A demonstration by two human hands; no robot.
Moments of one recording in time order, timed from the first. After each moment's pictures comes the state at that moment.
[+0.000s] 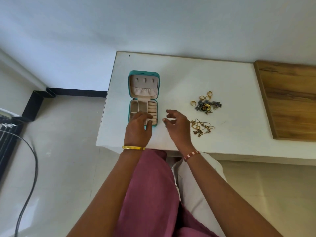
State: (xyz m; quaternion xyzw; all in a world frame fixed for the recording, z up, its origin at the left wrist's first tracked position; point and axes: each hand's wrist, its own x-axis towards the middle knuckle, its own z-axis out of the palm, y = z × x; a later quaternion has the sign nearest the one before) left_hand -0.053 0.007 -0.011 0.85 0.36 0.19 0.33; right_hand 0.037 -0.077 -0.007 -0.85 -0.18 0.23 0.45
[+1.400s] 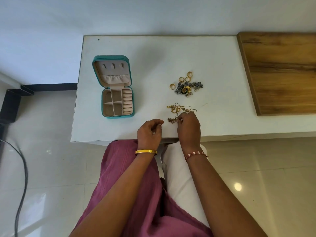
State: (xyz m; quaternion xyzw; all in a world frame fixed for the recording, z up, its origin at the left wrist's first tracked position) left_hand -0.016 -0.088 -0.047 0.76 0.42 0.12 0.49; right_hand 0.070 -0.166 -0.042 -0.95 -0.18 0.10 0.23
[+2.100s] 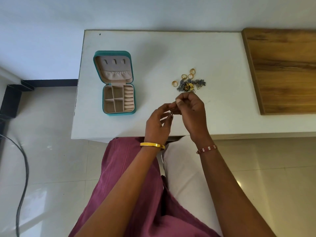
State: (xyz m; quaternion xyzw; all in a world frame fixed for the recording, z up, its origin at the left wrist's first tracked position) left_hand 0.002 -0.091 -0.019 0.73 0.35 0.14 0.57; right_hand 0.079 -0.151 0.012 -0.75 -0.11 0.24 0.61
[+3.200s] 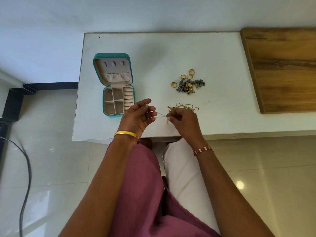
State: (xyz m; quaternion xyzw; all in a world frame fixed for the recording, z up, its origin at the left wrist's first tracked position) left_hand -0.017 -0.035 0.005 0.37 0.37 0.11 0.84; right_hand 0.075 -0.157 -0.017 -0.86 -0.19 0.27 0.40
